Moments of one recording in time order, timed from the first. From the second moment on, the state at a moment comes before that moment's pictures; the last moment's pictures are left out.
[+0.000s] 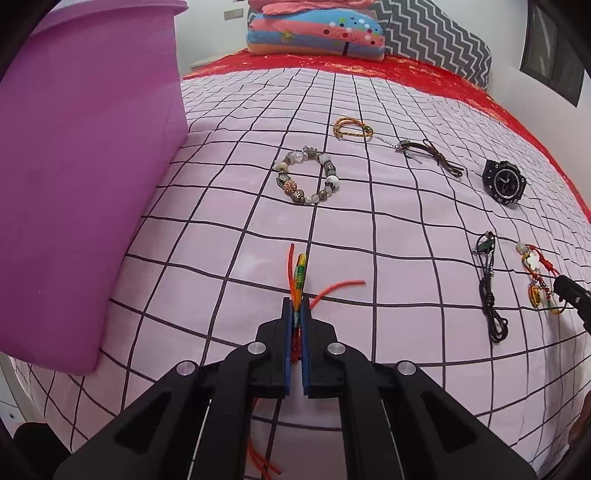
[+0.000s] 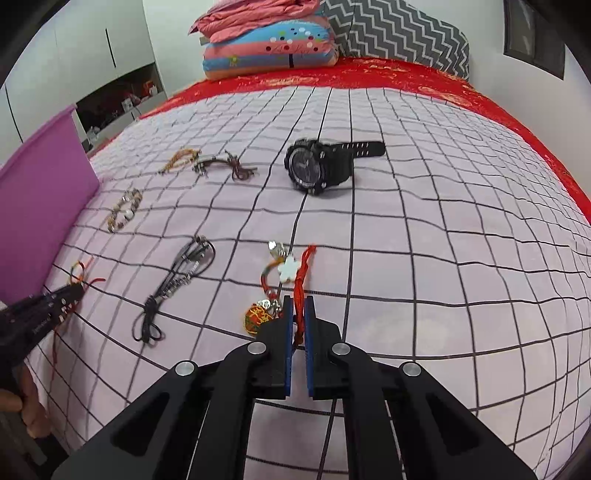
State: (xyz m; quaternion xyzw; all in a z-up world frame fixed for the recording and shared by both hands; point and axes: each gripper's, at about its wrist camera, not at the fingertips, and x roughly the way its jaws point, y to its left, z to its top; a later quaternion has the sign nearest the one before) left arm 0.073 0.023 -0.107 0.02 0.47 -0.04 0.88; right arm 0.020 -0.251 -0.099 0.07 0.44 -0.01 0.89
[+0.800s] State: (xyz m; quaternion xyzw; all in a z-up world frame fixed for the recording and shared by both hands) left arm 0.027 0.028 -0.016 -0.02 0.42 -0.11 0.90; right arm -0.031 -0.224 0.015 0.07 0.34 0.04 0.93
